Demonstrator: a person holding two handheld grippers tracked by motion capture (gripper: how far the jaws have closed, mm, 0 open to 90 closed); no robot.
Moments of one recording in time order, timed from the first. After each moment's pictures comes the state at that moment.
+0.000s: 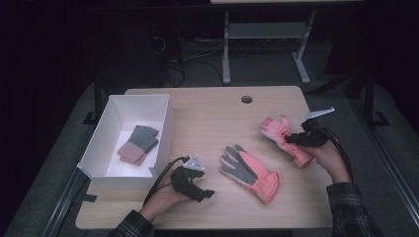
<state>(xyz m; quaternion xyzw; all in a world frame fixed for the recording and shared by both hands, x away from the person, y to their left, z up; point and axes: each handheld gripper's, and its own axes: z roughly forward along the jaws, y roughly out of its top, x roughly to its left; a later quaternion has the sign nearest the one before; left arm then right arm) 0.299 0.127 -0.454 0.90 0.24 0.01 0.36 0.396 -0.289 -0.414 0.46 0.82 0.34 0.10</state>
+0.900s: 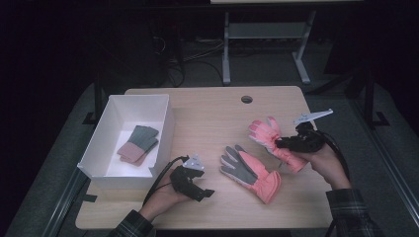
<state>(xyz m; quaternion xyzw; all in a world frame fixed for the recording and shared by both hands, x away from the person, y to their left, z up) 0.300 0.129 -0.452 0.90 0.23 0.01 0.36 0.356 -0.252 -0.376 0.41 0.83 0.38 0.07</state>
